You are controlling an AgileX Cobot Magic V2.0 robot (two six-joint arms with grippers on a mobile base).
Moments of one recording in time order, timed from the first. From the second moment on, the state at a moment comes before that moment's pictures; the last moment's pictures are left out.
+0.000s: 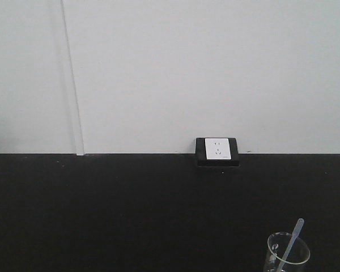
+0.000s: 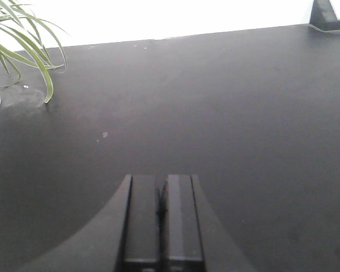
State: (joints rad) left arm -0.07 -0.01 0.03 -0.02 0.01 0.05; right arm 0.02 -0.01 0.03 -0.14 0.39 0.06
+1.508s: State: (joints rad) left arm -0.07 -0.01 0.03 -0.02 0.01 0.05; right arm 0.02 -0.01 0.03 -0.31 -0.13 0.07
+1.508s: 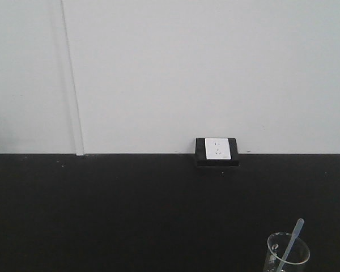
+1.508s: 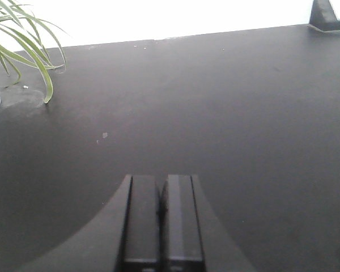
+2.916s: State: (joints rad) left arm -0.07 -0.01 0.03 -0.02 0.01 0.05; right arm 0.02 1.41 -0.46 0.02 -0.62 0.14
